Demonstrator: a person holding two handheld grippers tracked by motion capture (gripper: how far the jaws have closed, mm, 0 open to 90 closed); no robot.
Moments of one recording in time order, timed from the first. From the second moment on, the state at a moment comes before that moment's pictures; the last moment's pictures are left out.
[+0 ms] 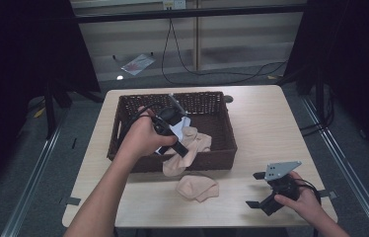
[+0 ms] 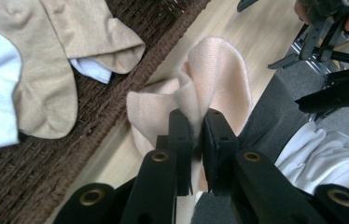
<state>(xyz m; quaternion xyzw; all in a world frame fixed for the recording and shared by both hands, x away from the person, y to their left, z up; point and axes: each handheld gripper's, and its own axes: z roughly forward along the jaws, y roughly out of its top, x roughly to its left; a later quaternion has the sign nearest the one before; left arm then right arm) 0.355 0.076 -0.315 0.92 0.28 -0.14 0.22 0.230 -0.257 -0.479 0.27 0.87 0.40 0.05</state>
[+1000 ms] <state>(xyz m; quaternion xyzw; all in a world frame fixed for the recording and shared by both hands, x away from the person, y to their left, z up) 0.338 0.082 -0.357 0.93 0.27 -0.12 0.23 0.230 -0.255 -0.479 0.26 0.88 0.40 0.06</state>
